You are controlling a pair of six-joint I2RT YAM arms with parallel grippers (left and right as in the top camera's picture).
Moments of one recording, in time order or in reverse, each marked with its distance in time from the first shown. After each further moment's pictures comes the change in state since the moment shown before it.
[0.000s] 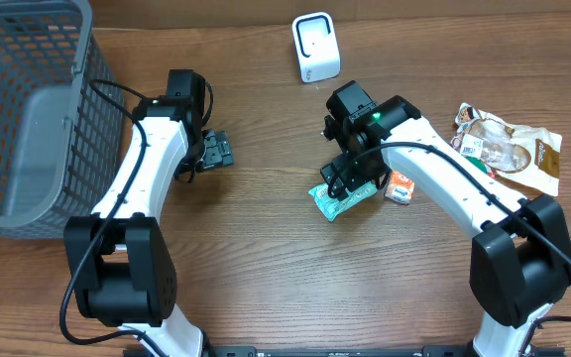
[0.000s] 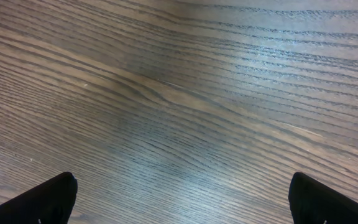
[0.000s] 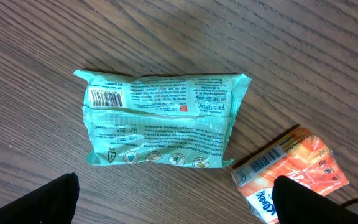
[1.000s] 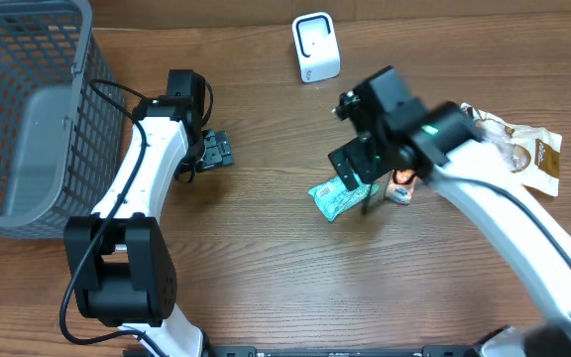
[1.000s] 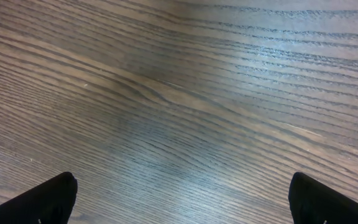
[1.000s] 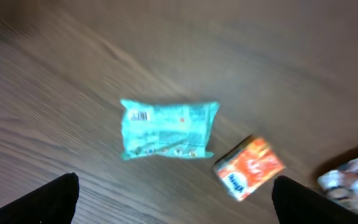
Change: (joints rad) left arm 0.000 0.000 0.000 0.000 0.000 0.000; right arm 0.000 -0.315 0.000 0.014 0.001 -0.001
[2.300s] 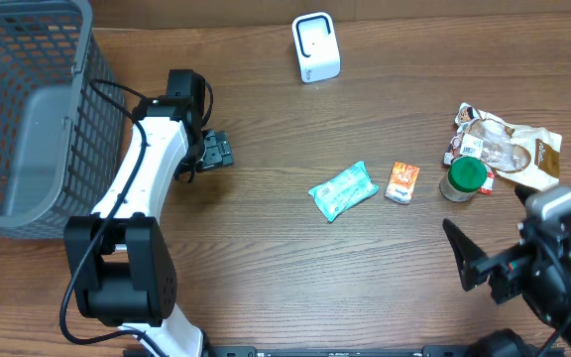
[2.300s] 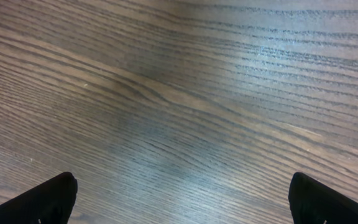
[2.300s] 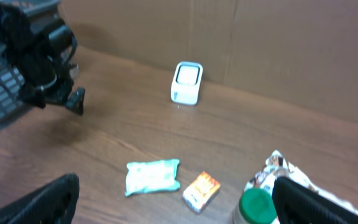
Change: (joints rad) left arm 0.000 0.000 0.000 0.000 0.000 0.000; right arm -0.153 -1.082 -0.439 0.137 -0.034 -0.002
